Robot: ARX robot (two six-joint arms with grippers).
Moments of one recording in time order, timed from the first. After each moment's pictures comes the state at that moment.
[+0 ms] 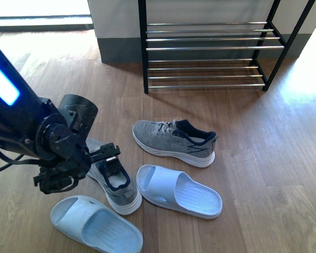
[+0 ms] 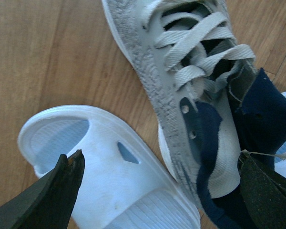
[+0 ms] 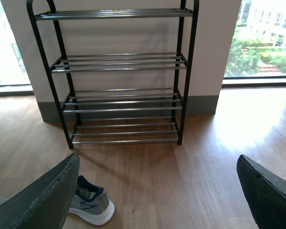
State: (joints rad) left arm -0.27 2.63 1.25 0.15 -0.08 -0.62; right arm 0.00 0.00 0.02 0.00 0.00 0.00
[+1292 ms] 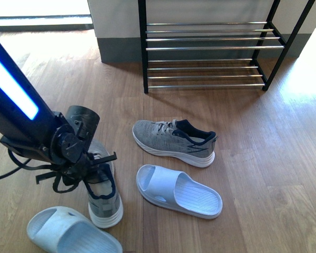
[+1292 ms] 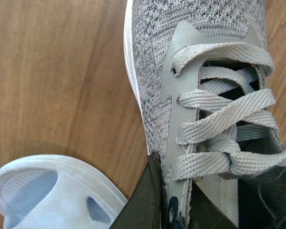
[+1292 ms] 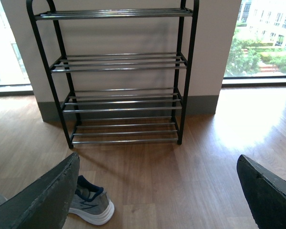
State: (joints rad) left arm -0.22 2.73 1.33 0.20 -0.22 -0.52; right arm 0.00 0.00 0.02 0.00 0.00 0.00
